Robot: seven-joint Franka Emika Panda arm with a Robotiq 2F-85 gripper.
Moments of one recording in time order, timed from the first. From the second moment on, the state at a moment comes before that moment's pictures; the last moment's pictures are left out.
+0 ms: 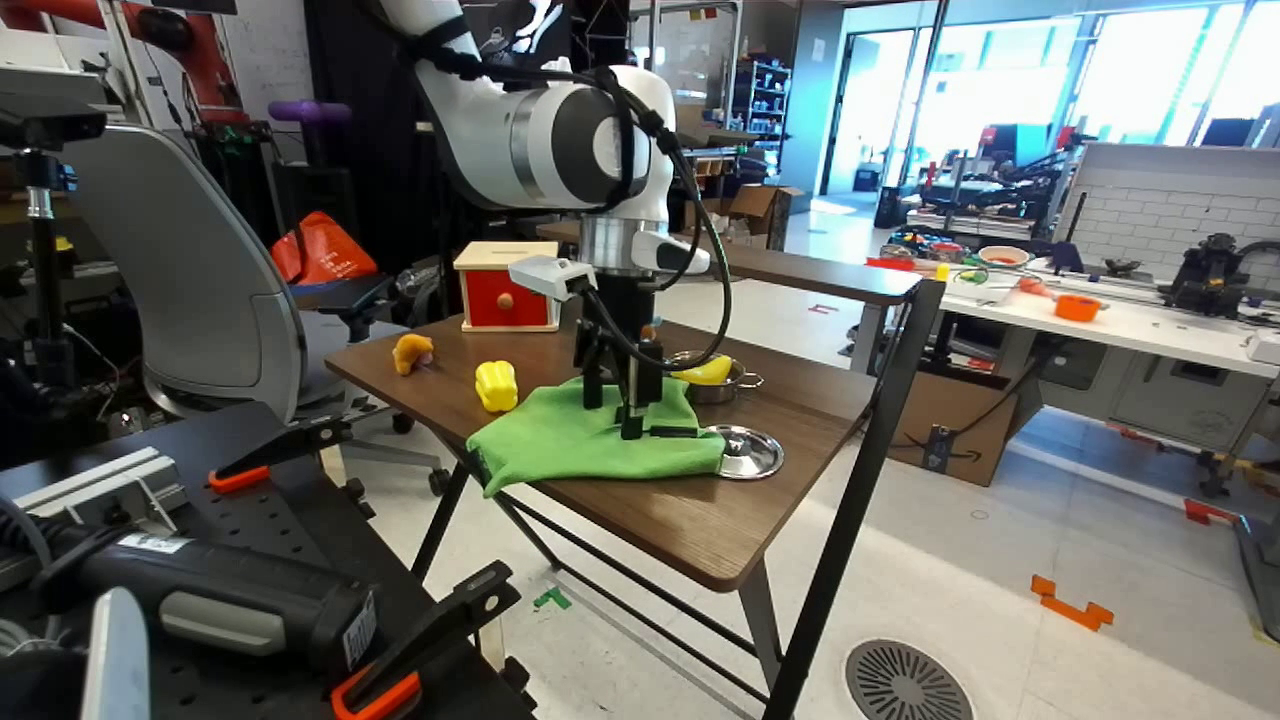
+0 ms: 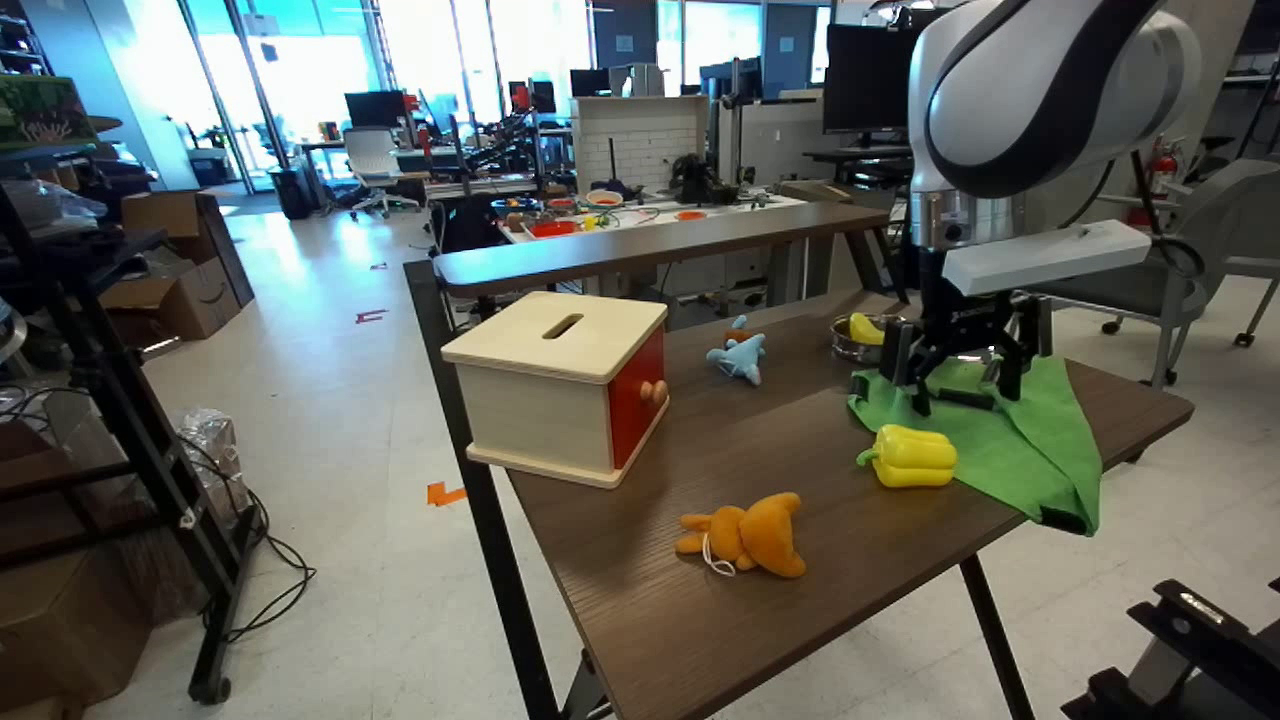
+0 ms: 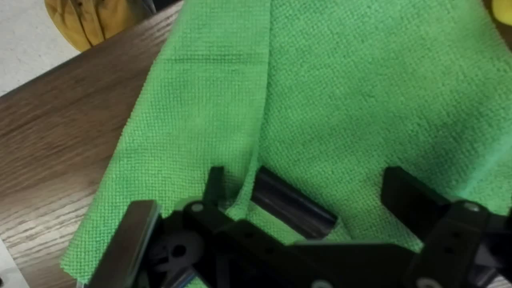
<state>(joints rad) 0.14 0.74 -0.08 -1.85 -0.09 2.42 0.41</state>
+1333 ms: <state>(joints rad) 0.17 0.69 -0.09 -1.85 -0.12 2.42 0.37</state>
